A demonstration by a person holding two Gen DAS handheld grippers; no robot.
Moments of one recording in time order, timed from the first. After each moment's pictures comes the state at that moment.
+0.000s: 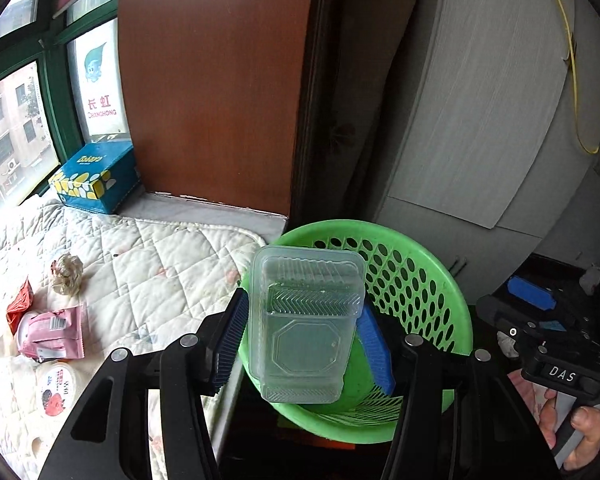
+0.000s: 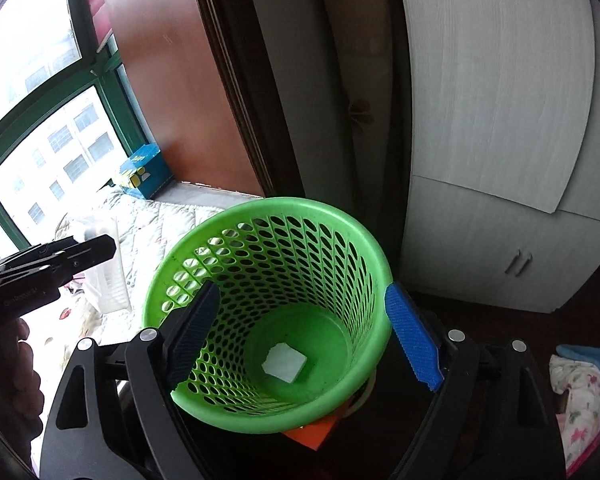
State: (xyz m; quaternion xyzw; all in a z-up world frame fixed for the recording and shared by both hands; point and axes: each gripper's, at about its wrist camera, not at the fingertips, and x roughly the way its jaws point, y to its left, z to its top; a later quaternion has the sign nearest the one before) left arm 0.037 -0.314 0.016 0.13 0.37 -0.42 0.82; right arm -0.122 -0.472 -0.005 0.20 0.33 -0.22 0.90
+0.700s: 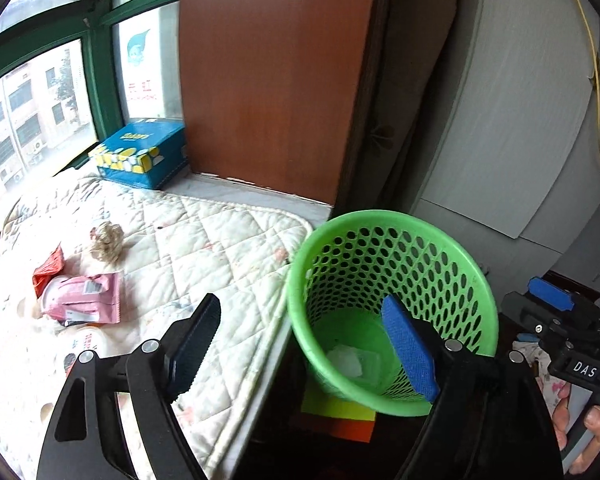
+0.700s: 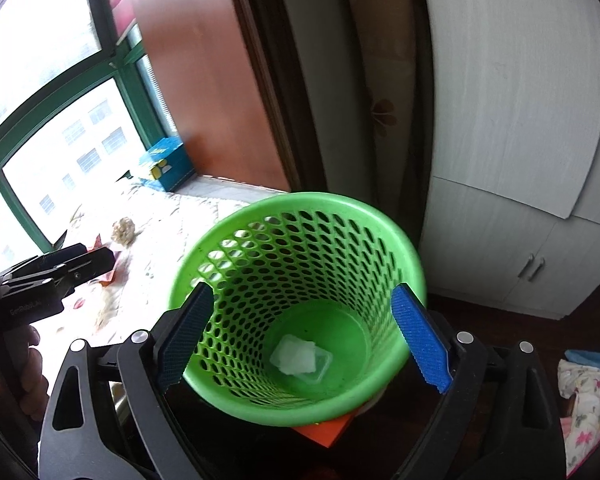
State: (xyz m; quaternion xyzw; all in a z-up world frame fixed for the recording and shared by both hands) left arm 0.045 -0.255 0.011 0.11 0.38 -0.36 0.85; right arm -0.110 -0.444 -0.002 0.19 0.33 -0.19 0.91
